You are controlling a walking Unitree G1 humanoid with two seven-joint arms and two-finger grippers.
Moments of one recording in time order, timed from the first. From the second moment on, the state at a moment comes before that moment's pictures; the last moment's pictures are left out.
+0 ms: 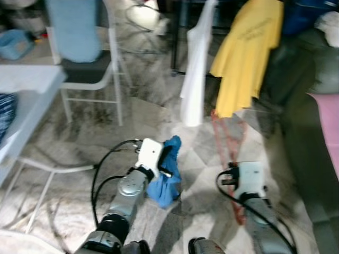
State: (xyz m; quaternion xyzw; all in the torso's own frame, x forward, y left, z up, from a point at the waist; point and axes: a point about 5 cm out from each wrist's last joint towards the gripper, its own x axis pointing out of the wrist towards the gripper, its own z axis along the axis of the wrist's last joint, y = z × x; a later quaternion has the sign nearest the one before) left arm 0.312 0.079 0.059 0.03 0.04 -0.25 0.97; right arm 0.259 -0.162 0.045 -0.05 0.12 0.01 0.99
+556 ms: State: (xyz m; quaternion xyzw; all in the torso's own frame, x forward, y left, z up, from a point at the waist) left arm 0.355 0.118 0.126 0.27 -0.08 -0.32 0.90; right arm 0.277 -0.181 0.061 -0.09 0.09 0.03 0.99
